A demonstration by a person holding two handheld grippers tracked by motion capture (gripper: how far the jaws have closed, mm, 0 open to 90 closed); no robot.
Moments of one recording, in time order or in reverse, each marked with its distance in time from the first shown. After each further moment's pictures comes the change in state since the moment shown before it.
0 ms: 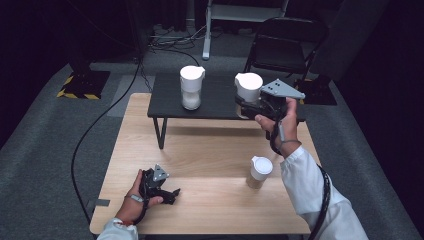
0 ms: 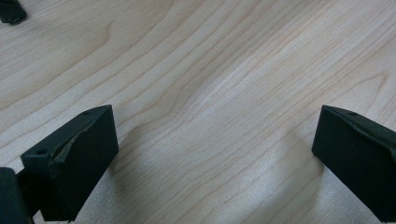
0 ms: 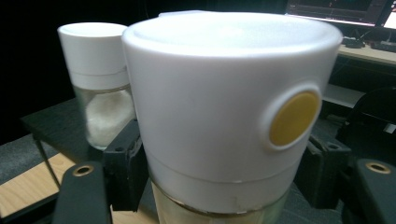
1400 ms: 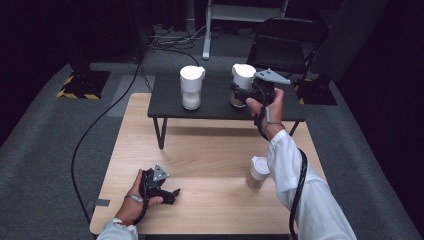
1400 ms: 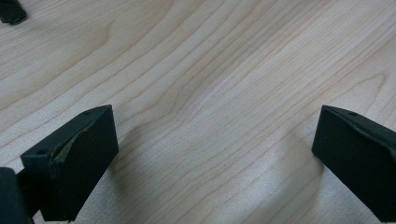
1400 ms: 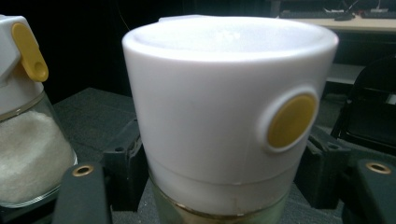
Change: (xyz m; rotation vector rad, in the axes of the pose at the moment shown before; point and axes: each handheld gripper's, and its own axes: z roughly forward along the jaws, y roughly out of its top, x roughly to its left) left arm 0.000 0.000 0.000 0.000 0.000 -0.001; right arm -0.021 -0.014 0.071 0.009 -0.050 0.137
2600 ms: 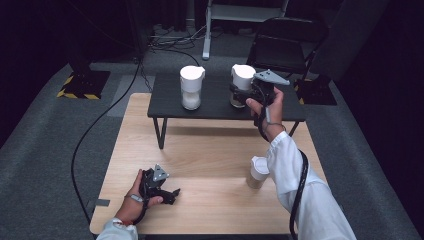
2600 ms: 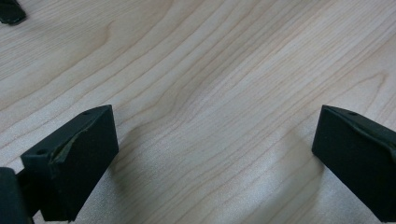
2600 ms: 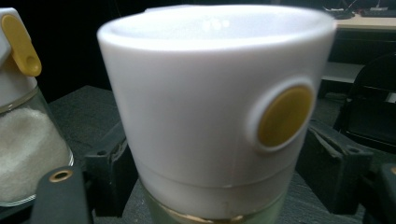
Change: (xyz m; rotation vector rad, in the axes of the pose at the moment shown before) left arm 0.000 0.000 0.000 0.000 -0.002 0.001; right arm -0.001 -0.003 0.003 0.006 -0.002 0.003
